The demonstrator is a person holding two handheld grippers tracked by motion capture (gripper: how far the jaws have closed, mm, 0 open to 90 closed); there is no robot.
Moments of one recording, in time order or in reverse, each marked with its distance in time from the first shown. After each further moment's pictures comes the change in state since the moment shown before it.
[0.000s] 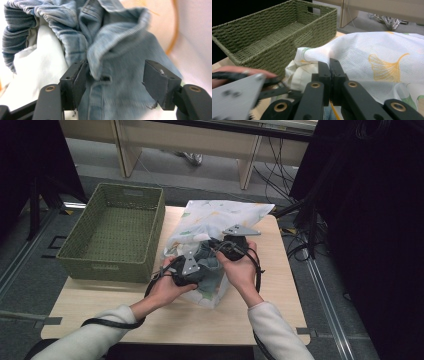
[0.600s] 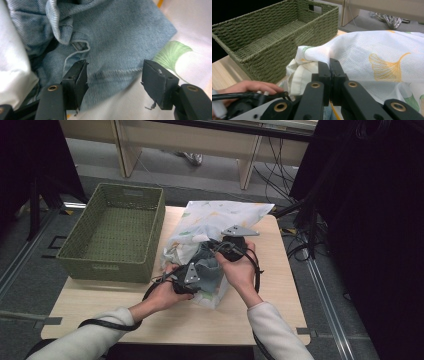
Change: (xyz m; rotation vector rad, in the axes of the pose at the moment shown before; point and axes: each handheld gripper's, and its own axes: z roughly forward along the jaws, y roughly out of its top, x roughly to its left) left arm -0.006 -0.021 0.027 0.147 -0.082 0.059; right arm 0.001 -0.001 0.003 0.010 0.009 -0.006
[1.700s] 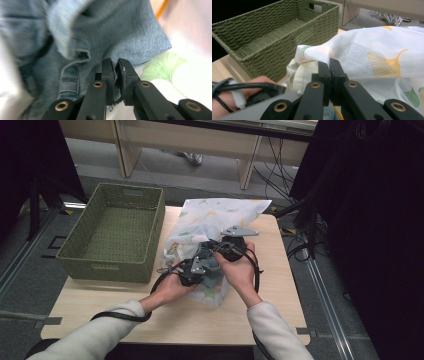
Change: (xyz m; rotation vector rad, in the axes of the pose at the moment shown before) left arm 0.011 0.019 0.008 -0.006 -0.060 -0.132; right arm 0.000 -0.001 0.001 0.007 -0.001 0.002
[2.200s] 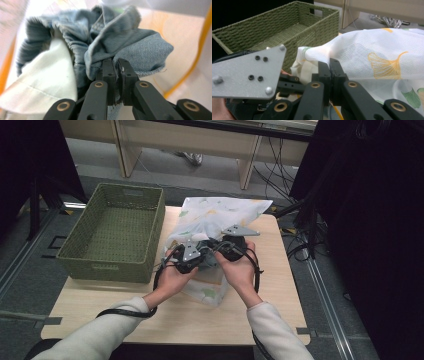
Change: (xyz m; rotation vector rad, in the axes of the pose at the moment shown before) left arm 0.015 0.023 -0.024 -0.300 0.206 -0.123; right arm 0.004 0.004 -0.004 -0.026 0.001 0.010
